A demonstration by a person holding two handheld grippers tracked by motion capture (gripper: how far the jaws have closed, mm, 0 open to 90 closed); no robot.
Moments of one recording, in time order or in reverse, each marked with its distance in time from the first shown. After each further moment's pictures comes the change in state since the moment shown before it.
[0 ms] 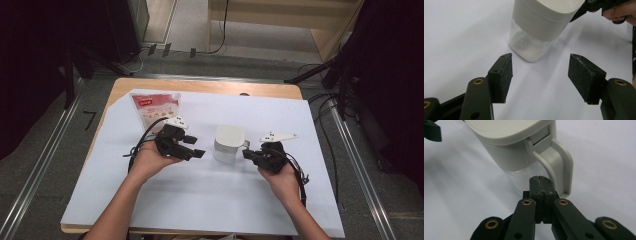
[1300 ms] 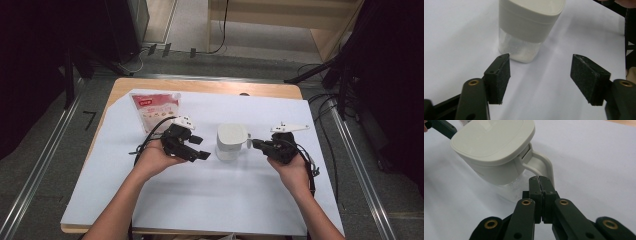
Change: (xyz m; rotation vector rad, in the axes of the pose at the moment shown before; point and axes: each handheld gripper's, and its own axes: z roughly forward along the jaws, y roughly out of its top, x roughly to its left) left arm -0.007 0.015 0.008 0.026 -0.048 0.061; right arm -0.023 0.019 -0.019 -0.045 -0.045 -0.028
